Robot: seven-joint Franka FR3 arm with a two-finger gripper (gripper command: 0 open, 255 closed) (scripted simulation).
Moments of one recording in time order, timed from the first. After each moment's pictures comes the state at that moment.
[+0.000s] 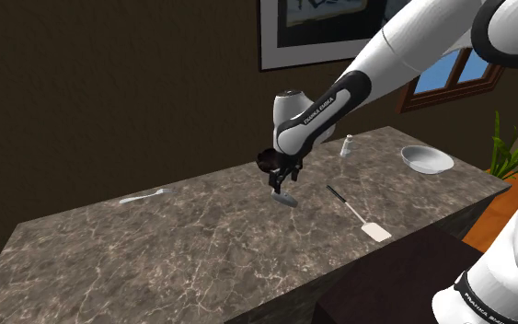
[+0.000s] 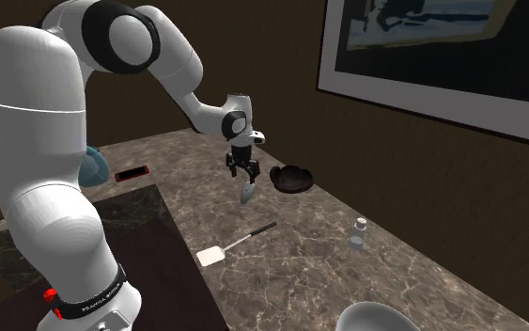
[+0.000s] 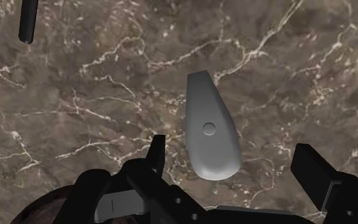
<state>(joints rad) 0.04 0.31 0.10 -2.17 -0.06 2.46 0.06</state>
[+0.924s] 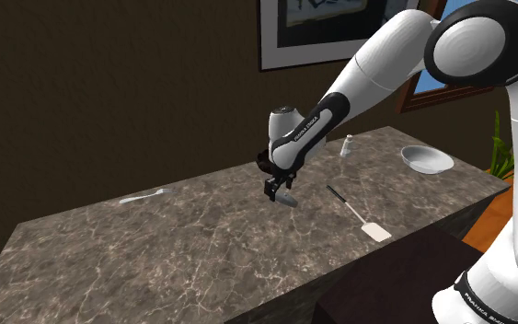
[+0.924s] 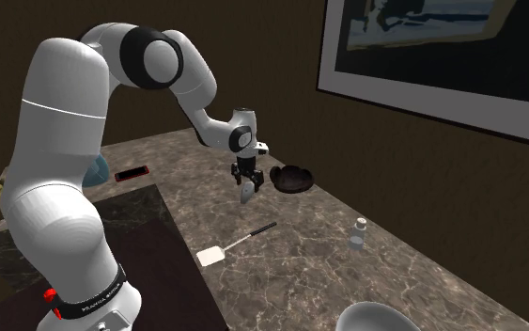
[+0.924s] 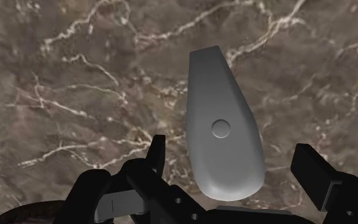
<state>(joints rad) 0.05 0.47 0.09 -2.08 -0.08 2.56 0.07</state>
